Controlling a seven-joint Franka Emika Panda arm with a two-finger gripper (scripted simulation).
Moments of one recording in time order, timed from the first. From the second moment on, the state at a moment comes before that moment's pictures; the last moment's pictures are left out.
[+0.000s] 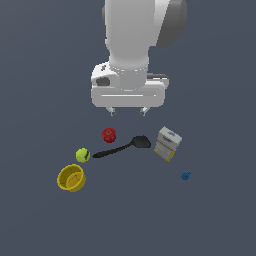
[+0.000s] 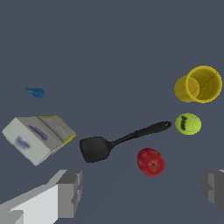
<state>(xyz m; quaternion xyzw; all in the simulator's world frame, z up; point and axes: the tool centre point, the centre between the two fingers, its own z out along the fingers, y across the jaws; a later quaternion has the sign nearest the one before) 0.005 0.000 0.312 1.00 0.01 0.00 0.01</state>
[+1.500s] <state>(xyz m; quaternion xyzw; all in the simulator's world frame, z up) 0.005 0.073 0.270 0.99 0.16 -0.01 0.00</state>
